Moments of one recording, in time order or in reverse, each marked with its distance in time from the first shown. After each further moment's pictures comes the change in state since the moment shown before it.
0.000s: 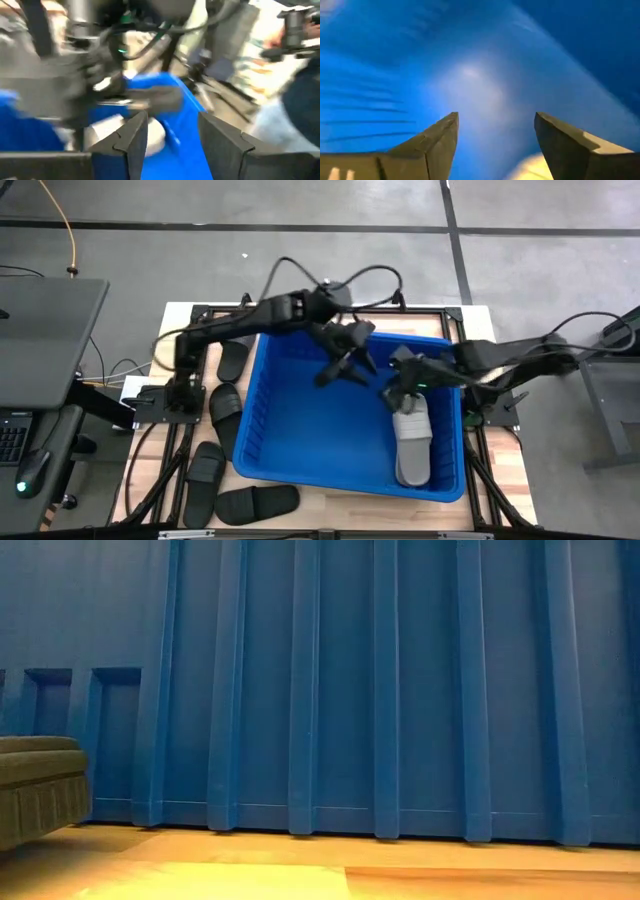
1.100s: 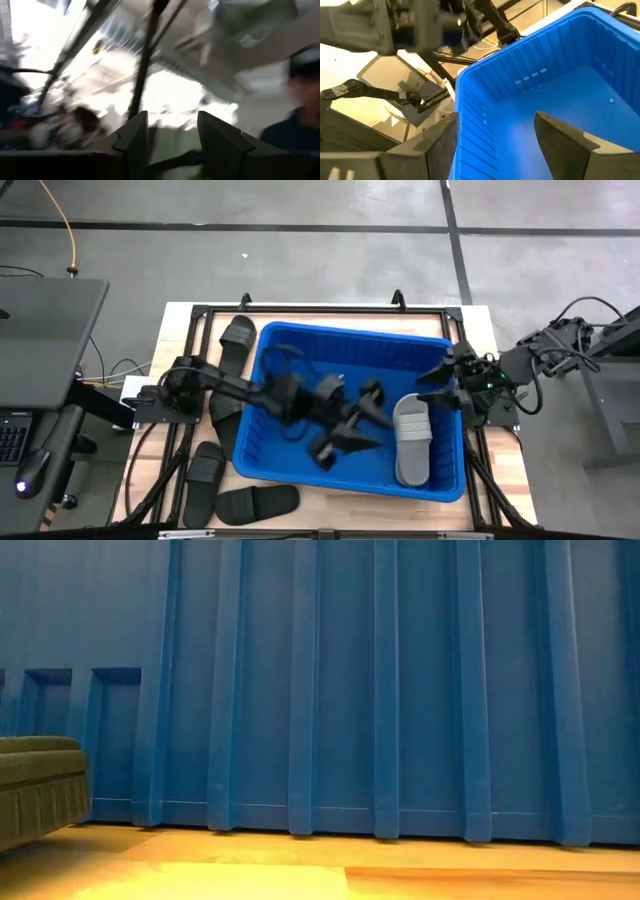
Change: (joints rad) left arm -0.415 0.003 -0.452 1.658 -0.530 -0.496; right arm 0.349 -0.345 -0.009 0.218 0.191 -0.169
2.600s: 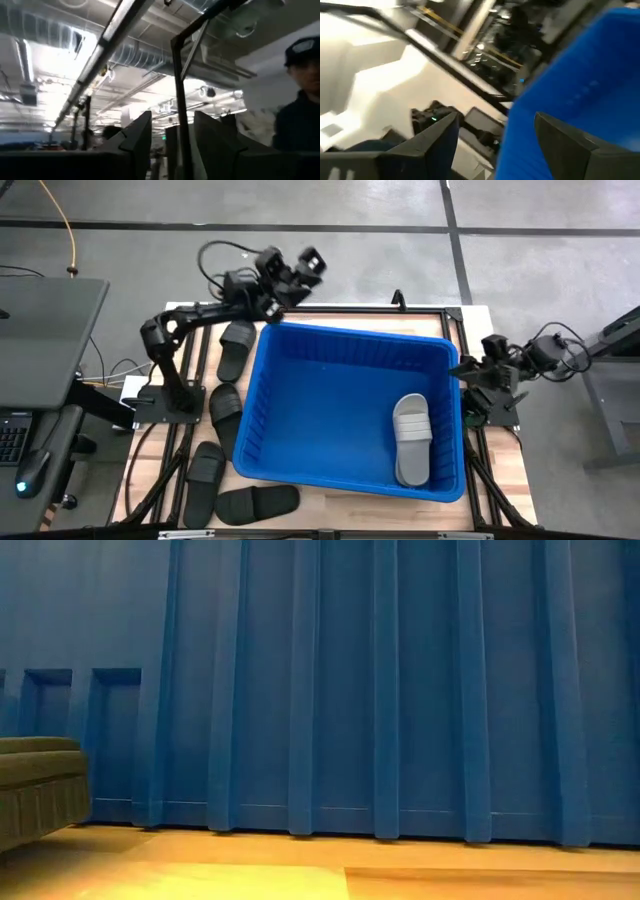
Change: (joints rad) left arm 0.784 -0.229 -0.353 0.524 0.555 -0.494; right arm 0.033 -0.894 -0.742 0.403 -0.012 0.110
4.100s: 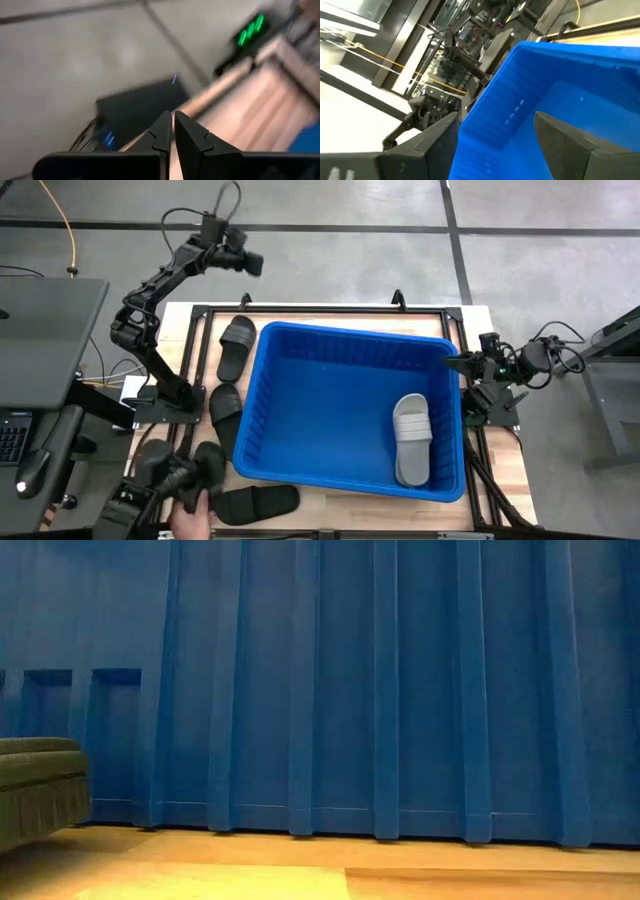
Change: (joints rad) left arm 0.674 -0.128 0.000 -2.007 -0.343 0.817; right arm 0.000 0.013 -0.009 -0.170 0.335 0.121
